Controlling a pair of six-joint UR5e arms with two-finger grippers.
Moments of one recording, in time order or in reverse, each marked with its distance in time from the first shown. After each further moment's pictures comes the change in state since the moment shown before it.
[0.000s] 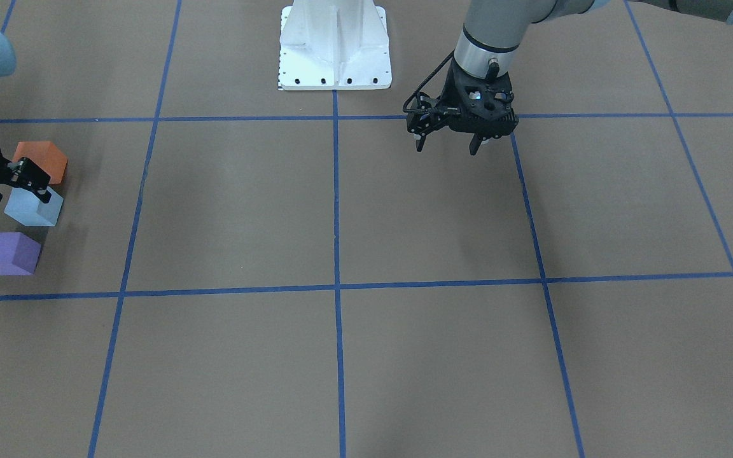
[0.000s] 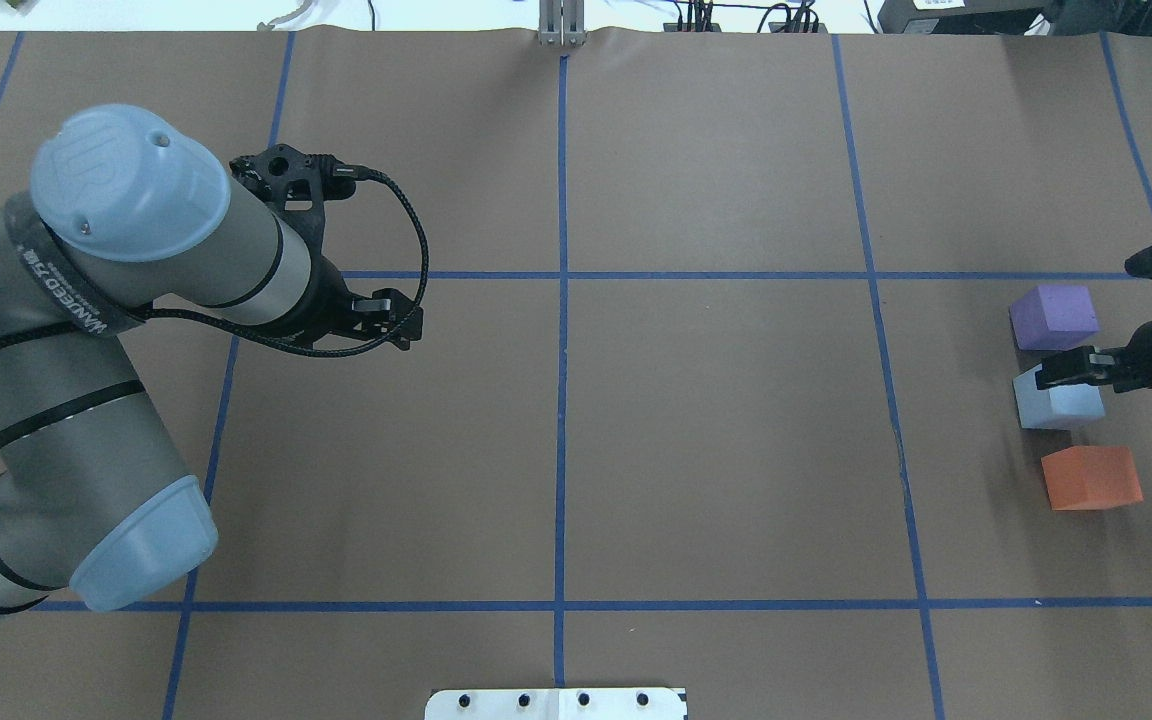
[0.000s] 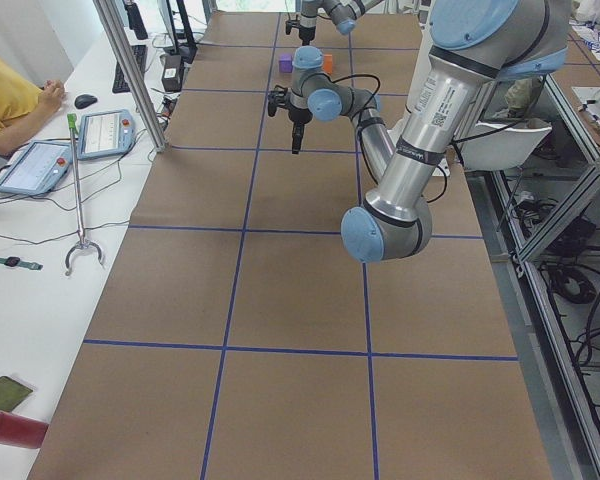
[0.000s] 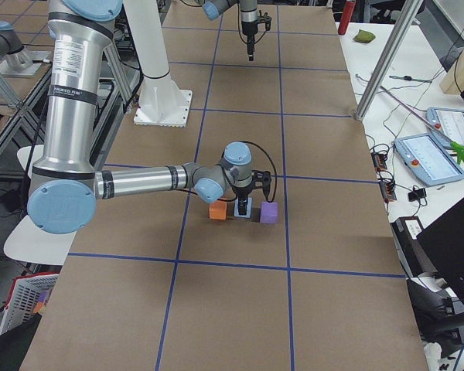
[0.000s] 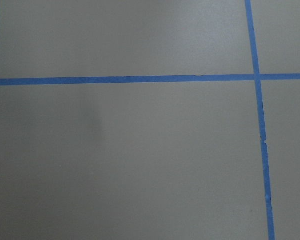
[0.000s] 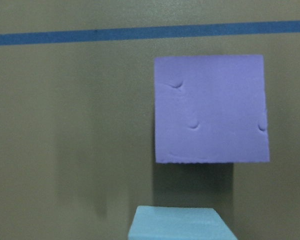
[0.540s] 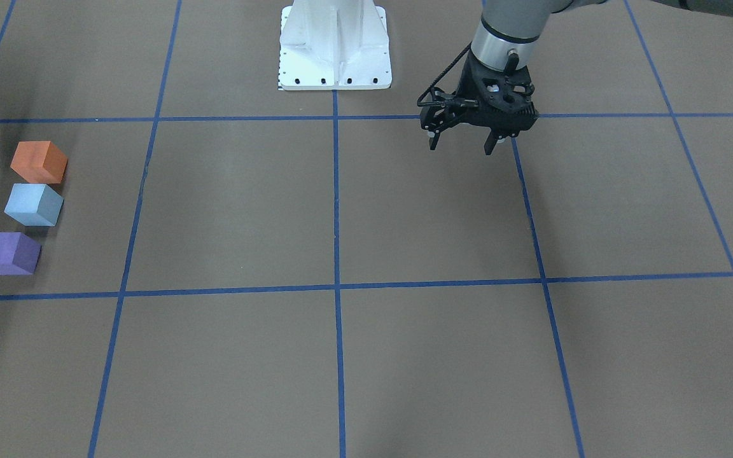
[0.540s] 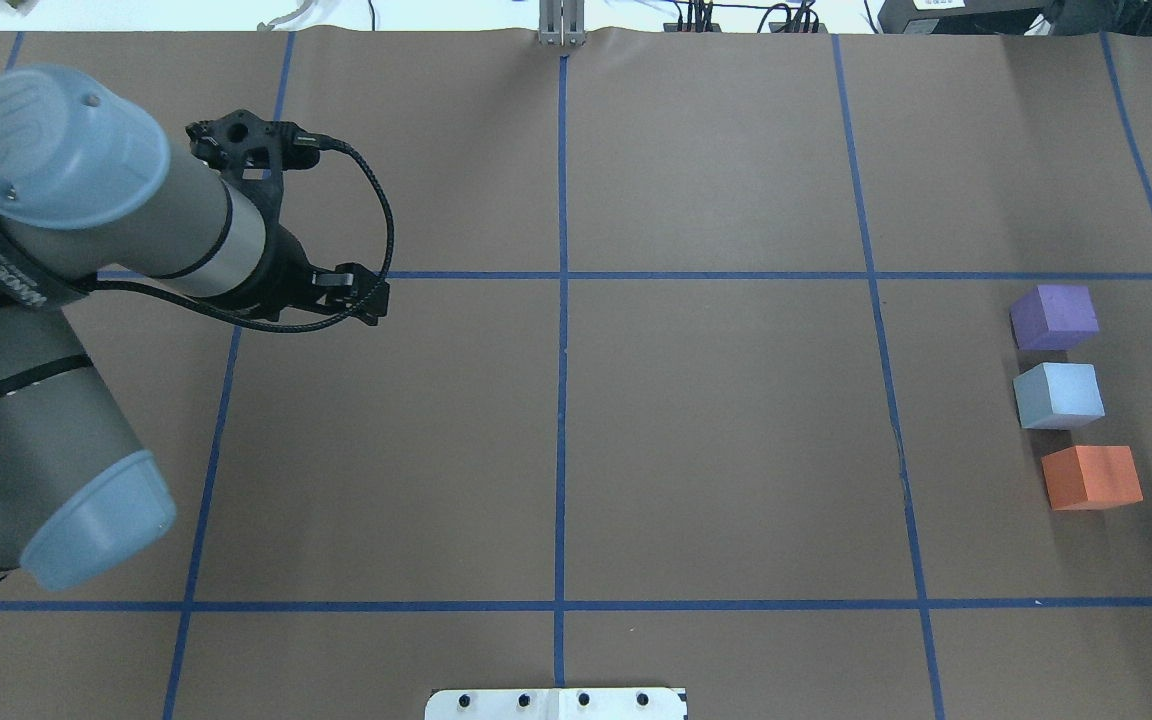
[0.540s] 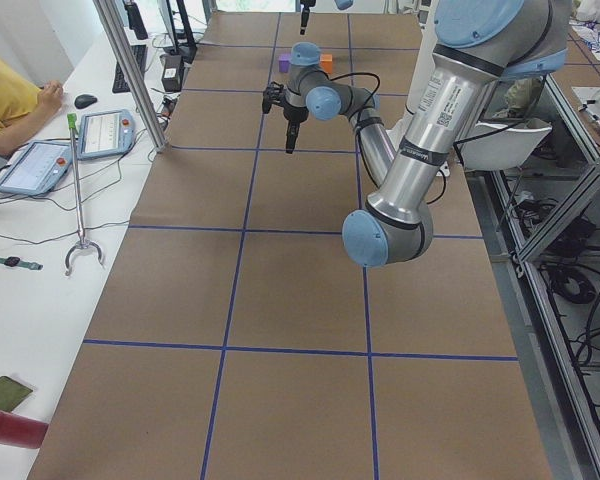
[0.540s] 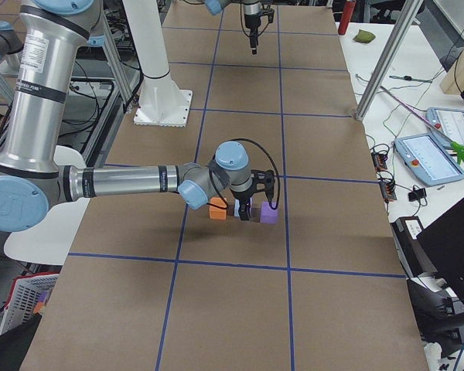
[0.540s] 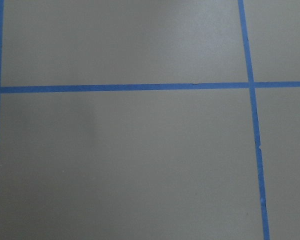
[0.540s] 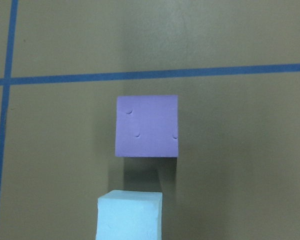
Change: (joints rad) left arm -0.083 0.054 -0.046 0.017 -0.020 0.127; right arm 0.317 -0.054 0.058 -0.070 0.202 -0.265
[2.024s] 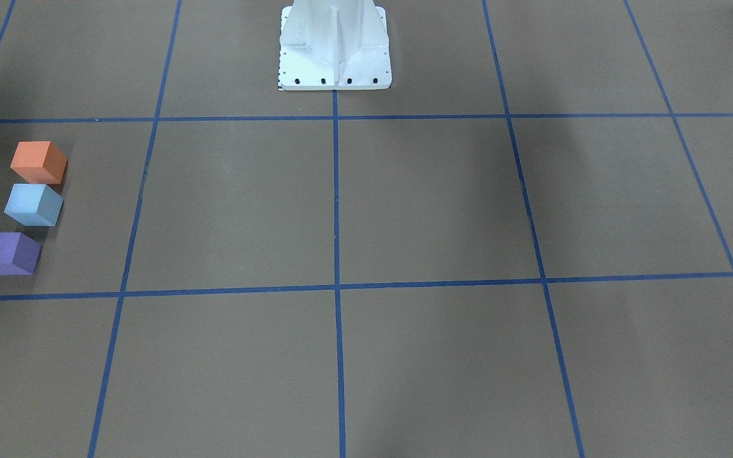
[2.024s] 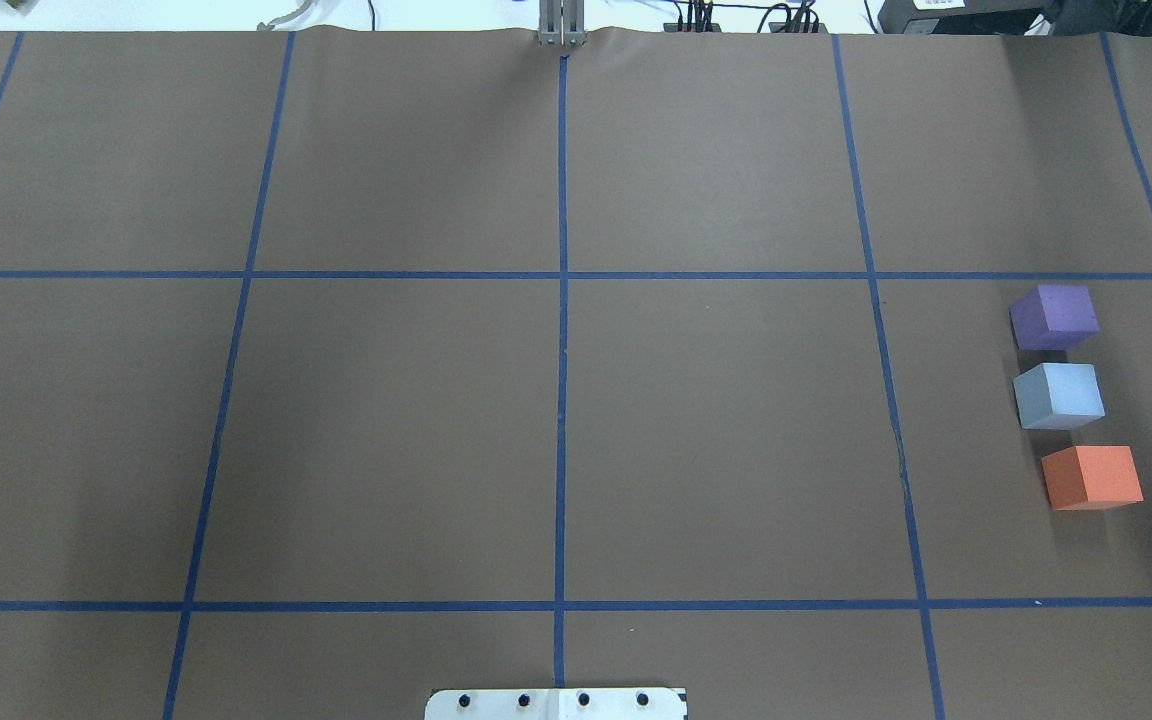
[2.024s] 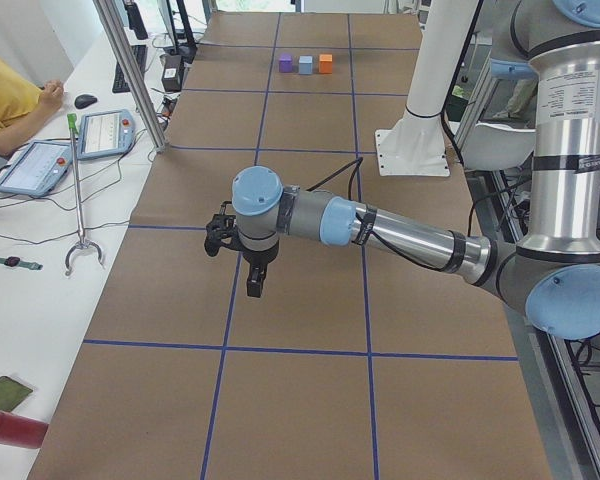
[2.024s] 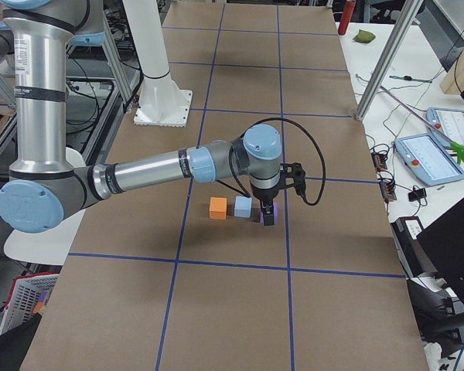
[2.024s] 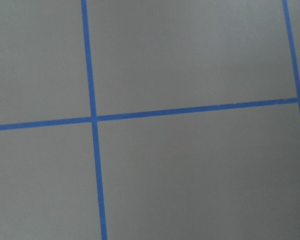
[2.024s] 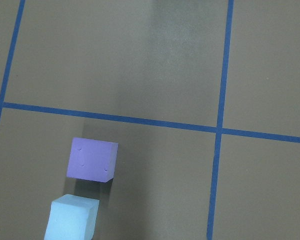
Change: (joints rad) left arm -0.807 0.505 0.179 -0.048 -0.483 0.924; right arm 0.238 0.187 0.040 -0.570 0.057 -0.534
